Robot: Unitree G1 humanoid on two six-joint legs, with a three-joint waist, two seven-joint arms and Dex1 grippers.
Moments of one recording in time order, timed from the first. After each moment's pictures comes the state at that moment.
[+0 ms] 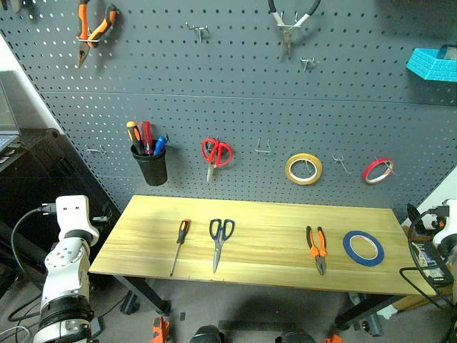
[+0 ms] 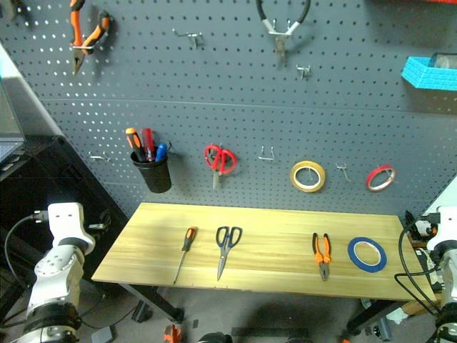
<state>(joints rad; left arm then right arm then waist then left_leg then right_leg) -0.23 0.56 0.40 0.56 -0.16 -0.01 -0.20 -0.23 -0.70 -0.44 0.75 0.23 -0.19 0.45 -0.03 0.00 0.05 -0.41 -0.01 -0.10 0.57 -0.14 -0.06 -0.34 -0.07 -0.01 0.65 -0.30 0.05</state>
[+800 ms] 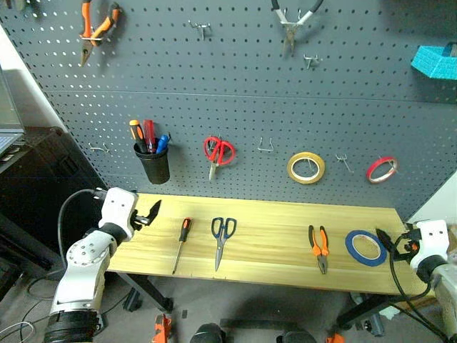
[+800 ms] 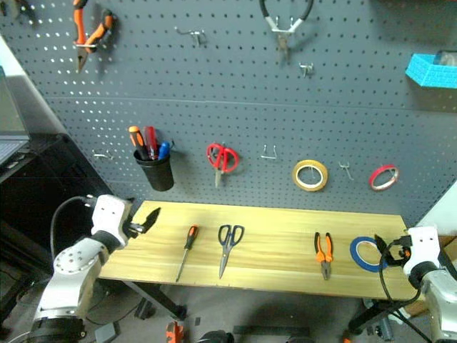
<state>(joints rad) -0.09 0.54 0.15 -0.01 -0.18 0.22 -0.48 0.19 -0.60 -0.32 0.07 0.28 0.21 0.51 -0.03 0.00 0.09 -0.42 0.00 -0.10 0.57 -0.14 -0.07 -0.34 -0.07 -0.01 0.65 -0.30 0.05</state>
